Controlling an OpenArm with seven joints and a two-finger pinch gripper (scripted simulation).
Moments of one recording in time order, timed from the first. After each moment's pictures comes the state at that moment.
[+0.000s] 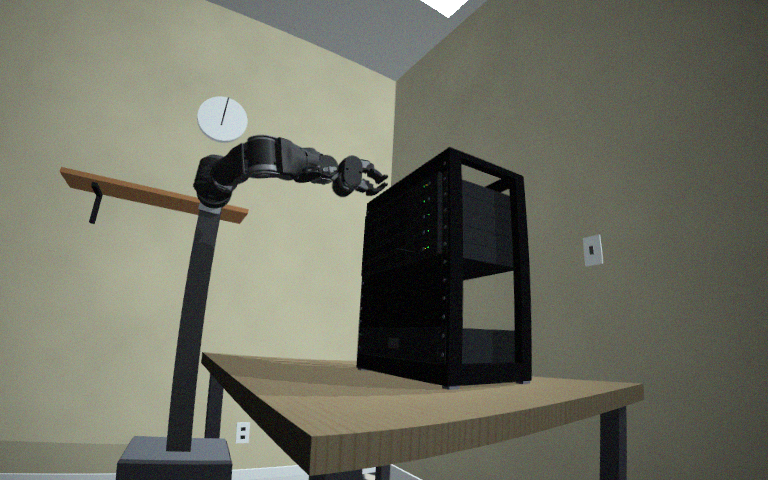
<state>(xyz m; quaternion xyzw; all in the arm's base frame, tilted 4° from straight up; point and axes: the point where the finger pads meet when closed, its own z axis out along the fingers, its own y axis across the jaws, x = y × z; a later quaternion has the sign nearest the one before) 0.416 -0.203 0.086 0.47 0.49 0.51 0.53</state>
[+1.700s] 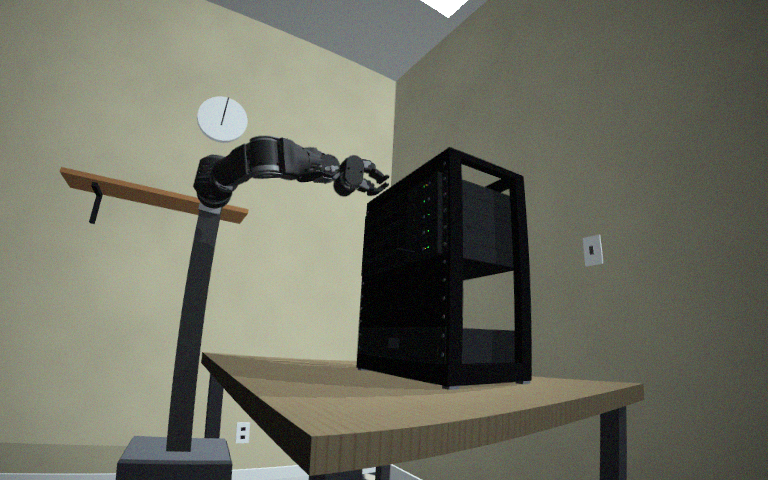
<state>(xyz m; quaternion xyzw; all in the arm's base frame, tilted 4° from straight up) 0.421 -0.201 0.088 0.47 0.50 0.51 0.52</state>
